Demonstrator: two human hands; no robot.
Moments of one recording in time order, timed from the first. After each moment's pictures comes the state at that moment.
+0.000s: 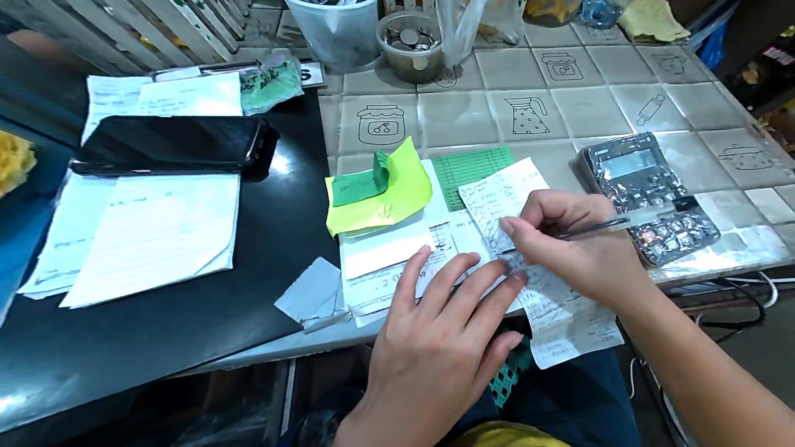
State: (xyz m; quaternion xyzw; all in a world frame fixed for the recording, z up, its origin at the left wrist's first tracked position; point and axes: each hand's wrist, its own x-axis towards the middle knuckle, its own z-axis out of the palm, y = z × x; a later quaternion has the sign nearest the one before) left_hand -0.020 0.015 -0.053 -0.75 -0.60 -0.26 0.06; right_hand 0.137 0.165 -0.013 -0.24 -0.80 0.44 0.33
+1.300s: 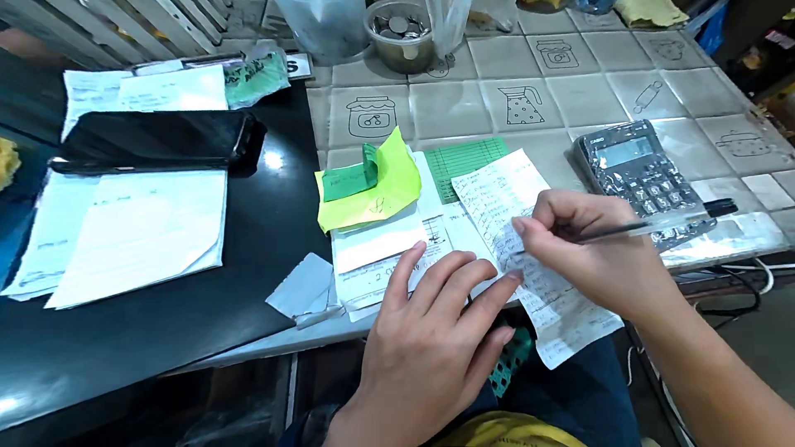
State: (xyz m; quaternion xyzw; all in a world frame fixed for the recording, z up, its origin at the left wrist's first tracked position) left_hand -0.023 0.012 -0.052 -0.75 -0.59 -0.28 0.04; right_hand 0.150 0.150 -0.002 -0.31 -0.81 0.40 0.30
